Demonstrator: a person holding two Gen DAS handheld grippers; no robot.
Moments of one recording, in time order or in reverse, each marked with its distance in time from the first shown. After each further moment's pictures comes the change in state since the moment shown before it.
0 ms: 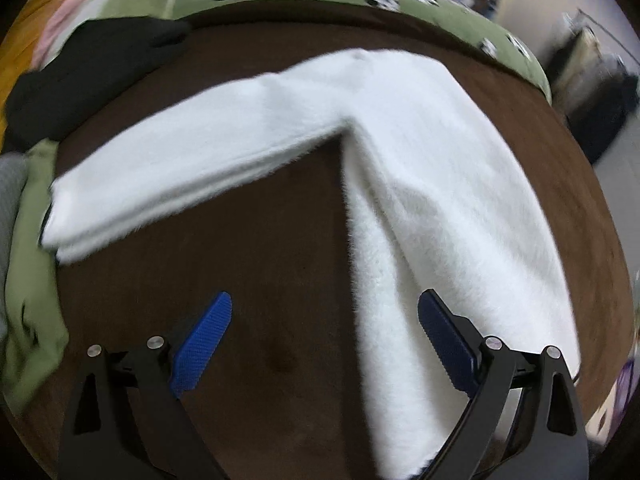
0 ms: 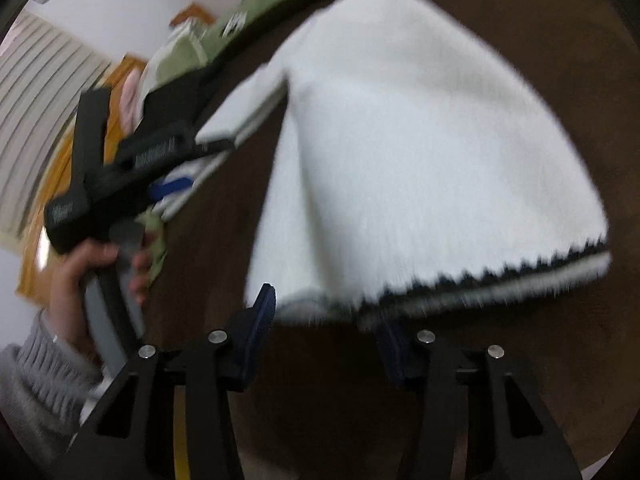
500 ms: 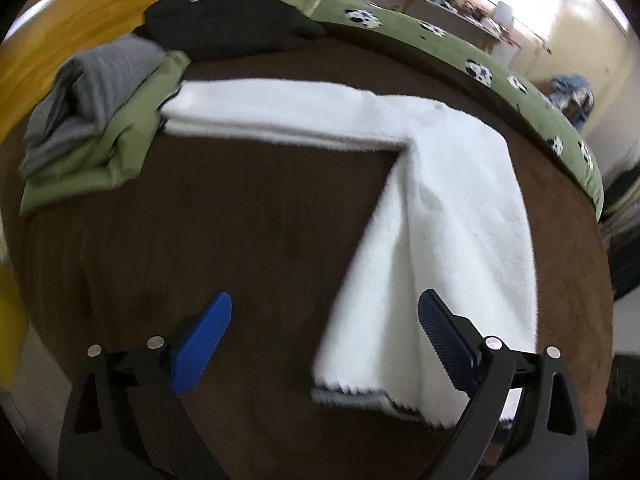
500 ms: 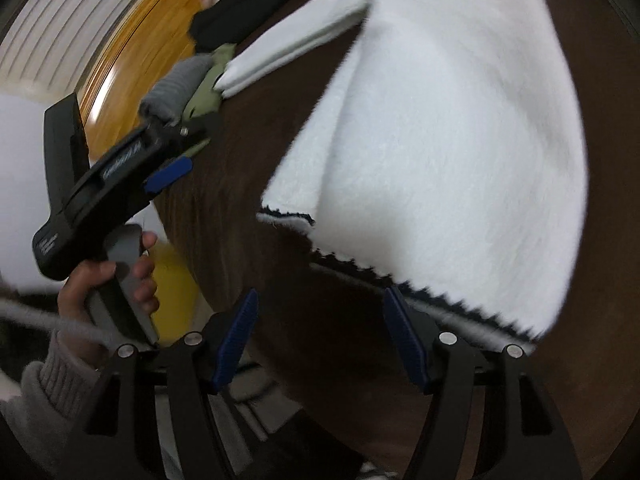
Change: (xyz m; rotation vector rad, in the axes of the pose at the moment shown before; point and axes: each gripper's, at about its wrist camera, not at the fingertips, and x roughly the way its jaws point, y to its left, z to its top) left arm -0.071 -0.030 -0.075 -0.461 -0.136 0.175; right arm -0.024 -0.038 0.046 -0.307 0.473 0.218
